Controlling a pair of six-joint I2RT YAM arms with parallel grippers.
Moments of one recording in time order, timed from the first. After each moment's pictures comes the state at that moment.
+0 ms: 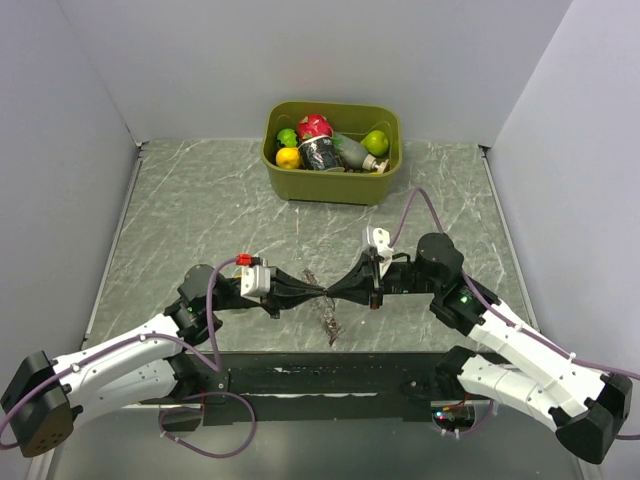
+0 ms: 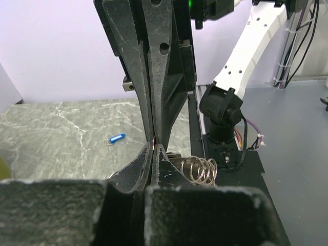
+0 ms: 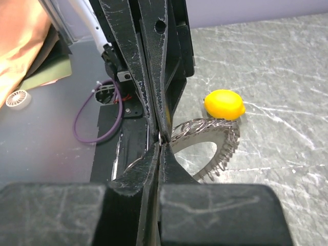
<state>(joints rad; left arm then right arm) -0.87 0.86 0.45 0.71 0.68 -0.06 0.74 0.82 0.72 -0.01 -0.80 0.03</state>
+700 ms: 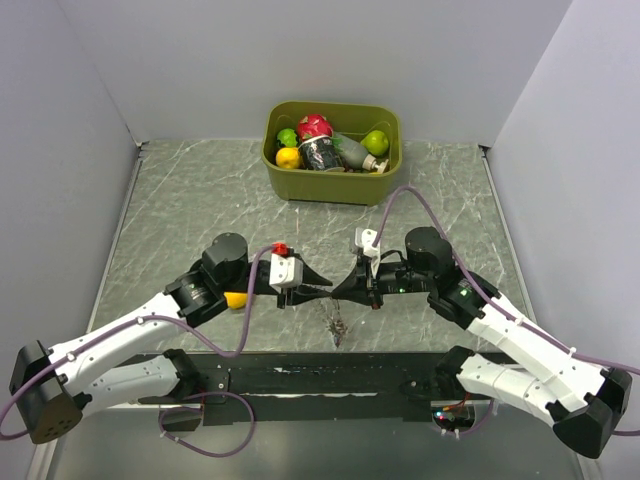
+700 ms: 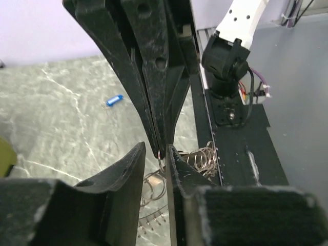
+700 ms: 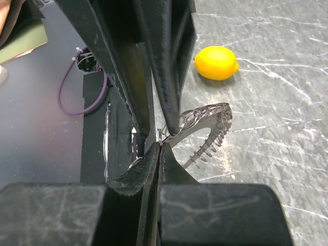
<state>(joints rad) -0.87 0.97 0.74 0.15 0.72 0.21 0.74 0.87 0.81 -0.28 -0.72 -0.10</state>
